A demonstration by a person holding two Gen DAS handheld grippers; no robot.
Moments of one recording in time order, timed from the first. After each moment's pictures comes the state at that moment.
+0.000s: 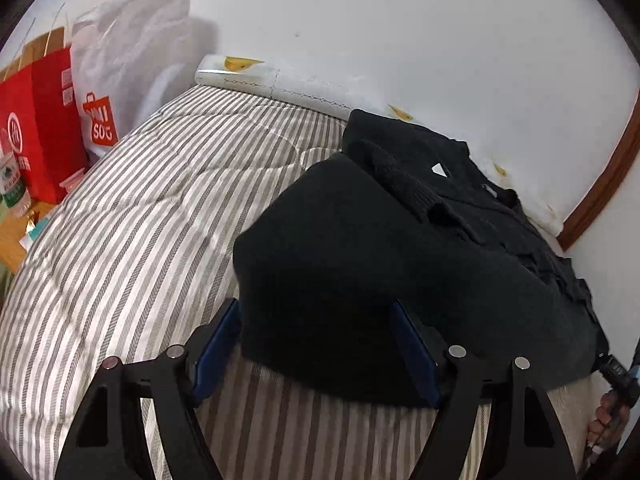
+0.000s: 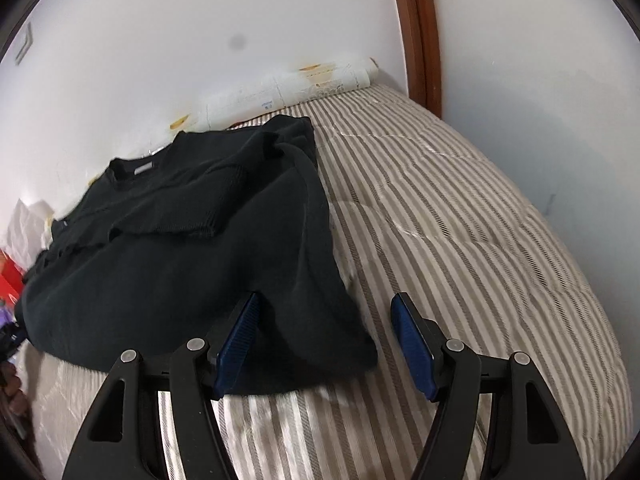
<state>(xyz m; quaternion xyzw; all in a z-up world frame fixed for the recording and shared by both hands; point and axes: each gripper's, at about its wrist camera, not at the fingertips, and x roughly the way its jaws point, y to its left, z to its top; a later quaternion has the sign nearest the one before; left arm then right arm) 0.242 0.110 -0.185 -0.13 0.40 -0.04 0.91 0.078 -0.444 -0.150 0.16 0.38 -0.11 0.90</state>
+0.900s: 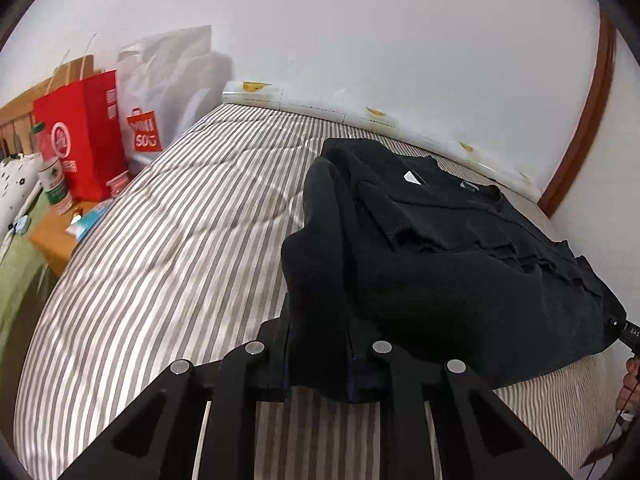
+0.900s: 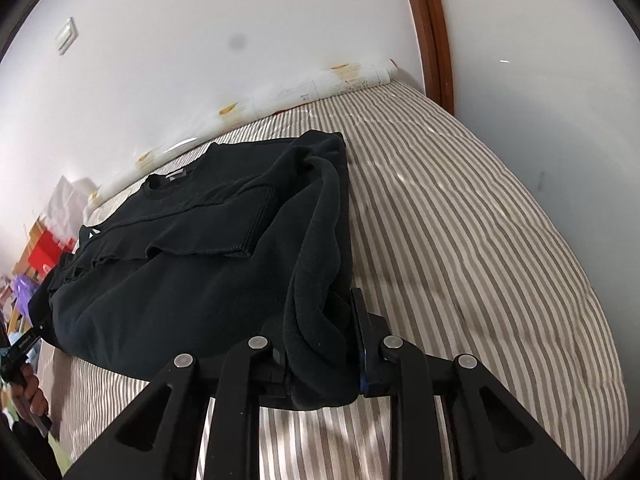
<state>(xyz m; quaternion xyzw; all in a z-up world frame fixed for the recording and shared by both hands) 0.096 0.126 -0.175 -0.09 0.36 -0.04 0.93 -0.012 -0.419 -0.127 0.15 0.39 -0.06 0.91</state>
